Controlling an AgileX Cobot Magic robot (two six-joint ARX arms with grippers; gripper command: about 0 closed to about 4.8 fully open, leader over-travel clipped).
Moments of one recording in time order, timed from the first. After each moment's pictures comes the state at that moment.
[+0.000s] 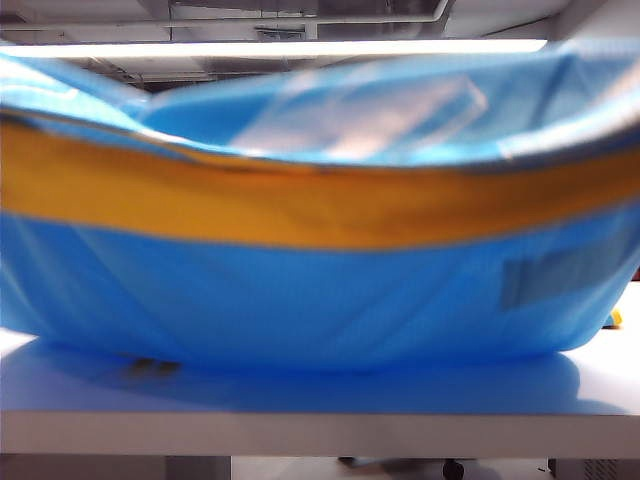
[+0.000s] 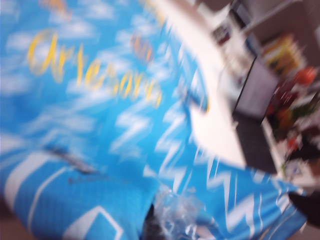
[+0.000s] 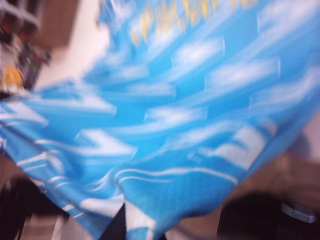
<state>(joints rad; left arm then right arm) 0.08 0.20 0.57 -0.80 0.72 -0.58 0.18 0.49 0.64 -0.83 -0.60 0.51</state>
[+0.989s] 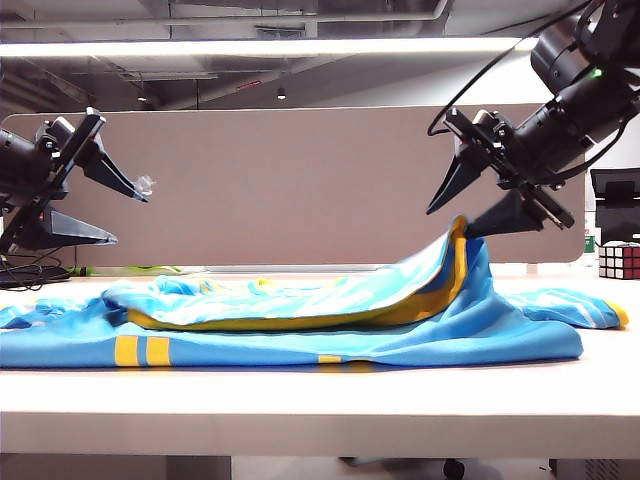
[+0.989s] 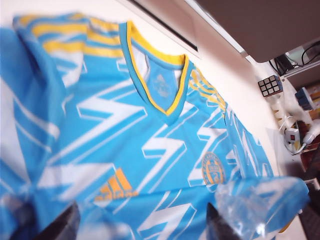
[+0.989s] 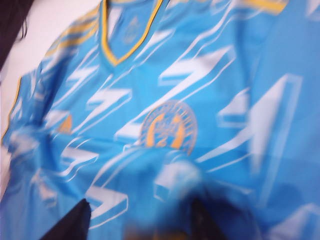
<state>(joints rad) 0.08 1.72 0.96 0.27 0.73 -0.53 0.11 1.76 1.19 -0.12 -0.52 0.37</state>
